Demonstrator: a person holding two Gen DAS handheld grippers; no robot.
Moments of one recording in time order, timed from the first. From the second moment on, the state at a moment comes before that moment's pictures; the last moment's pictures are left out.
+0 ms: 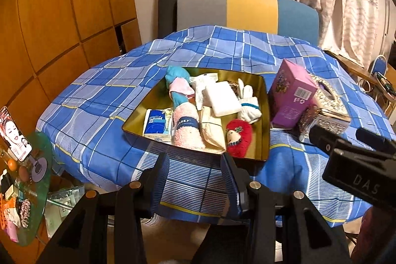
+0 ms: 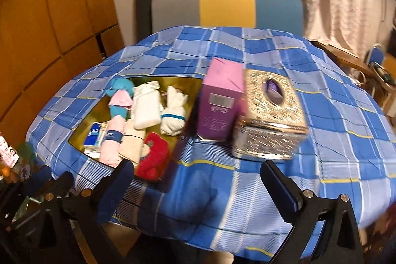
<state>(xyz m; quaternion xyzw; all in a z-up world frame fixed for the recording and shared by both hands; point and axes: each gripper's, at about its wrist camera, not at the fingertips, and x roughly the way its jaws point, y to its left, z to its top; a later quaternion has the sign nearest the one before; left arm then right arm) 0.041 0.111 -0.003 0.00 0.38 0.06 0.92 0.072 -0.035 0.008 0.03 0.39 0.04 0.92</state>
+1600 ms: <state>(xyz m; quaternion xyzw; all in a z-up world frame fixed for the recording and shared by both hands) 0.018 0.095 0.014 0.00 0.35 0.02 0.93 0.025 -0.059 0.025 0.05 0.36 -0.03 0.93</state>
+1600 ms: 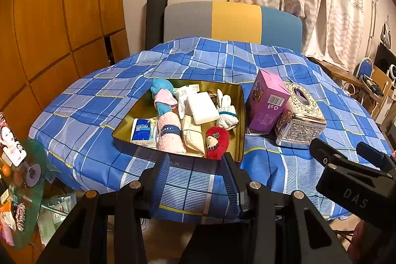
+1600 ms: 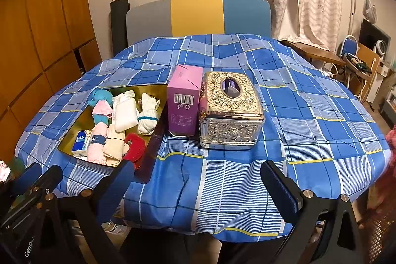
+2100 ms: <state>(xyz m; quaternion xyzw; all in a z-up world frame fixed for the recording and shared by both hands) 0.020 0.096 0.010 -0.02 0.37 0.01 0.93 0.027 -0.059 0.021 0.05 0.37 -0.03 0.93</state>
